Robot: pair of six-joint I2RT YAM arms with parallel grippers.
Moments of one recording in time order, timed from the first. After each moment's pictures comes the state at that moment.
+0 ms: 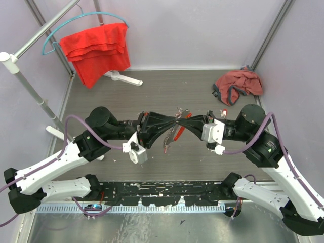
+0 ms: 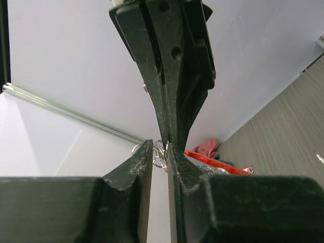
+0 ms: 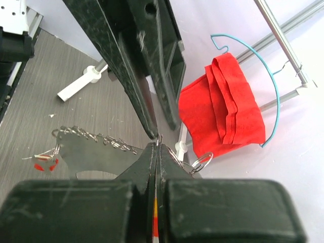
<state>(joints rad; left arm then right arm) -1.03 1.02 1.07 0.16 0.61 1.00 0.73 0.81 1.20 -0.38 -0.69 -0.76</state>
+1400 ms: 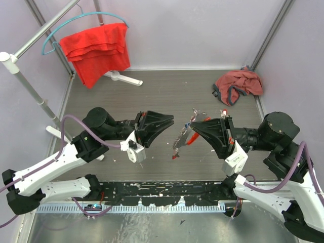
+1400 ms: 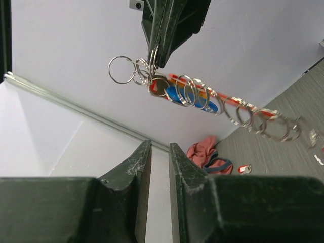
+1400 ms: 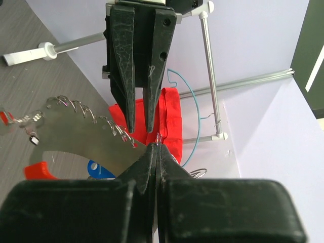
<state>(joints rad) -1.03 0.99 1.07 0.16 0.59 0.97 0.73 0.74 1.37 -0.62 -0.76 -1.27</state>
